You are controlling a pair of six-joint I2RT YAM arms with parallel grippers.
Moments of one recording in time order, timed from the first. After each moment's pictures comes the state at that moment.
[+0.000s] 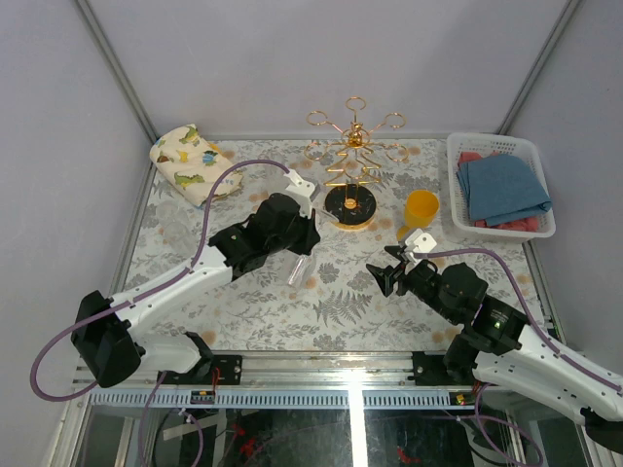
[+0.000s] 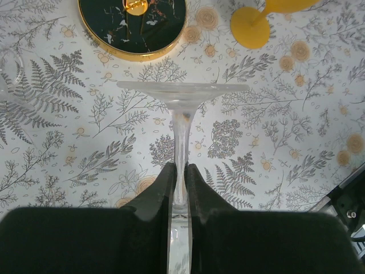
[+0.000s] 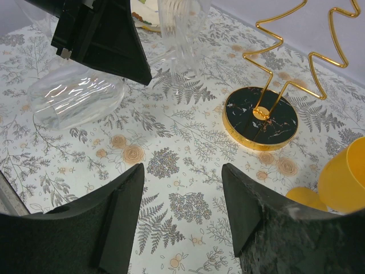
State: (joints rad) left arm -0.79 1.27 1.03 -0.31 -0.04 -0.35; right arm 0.97 0.53 0.57 -0.18 0.22 -0.03
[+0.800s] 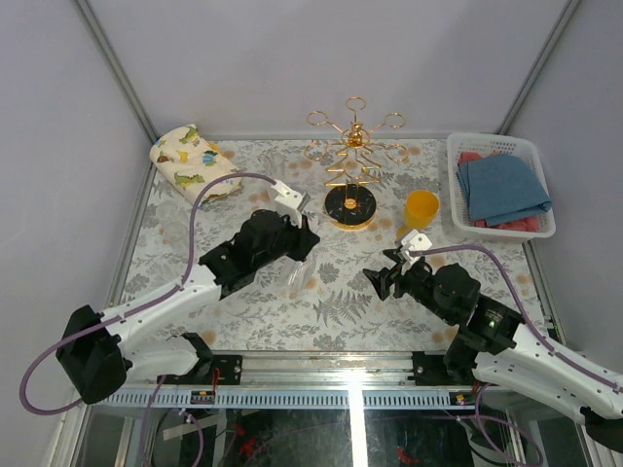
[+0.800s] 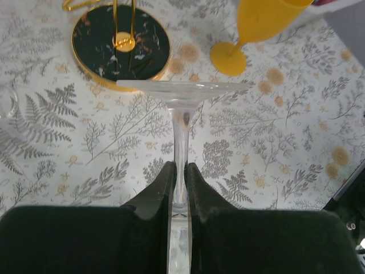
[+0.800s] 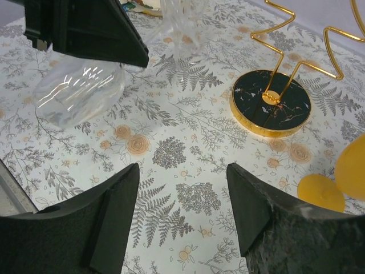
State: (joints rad) left arm -0.79 1.17 0.83 -0.08 -0.01 -0.33; right arm 0.97 0.55 0.54 -0.18 0.22 0.02
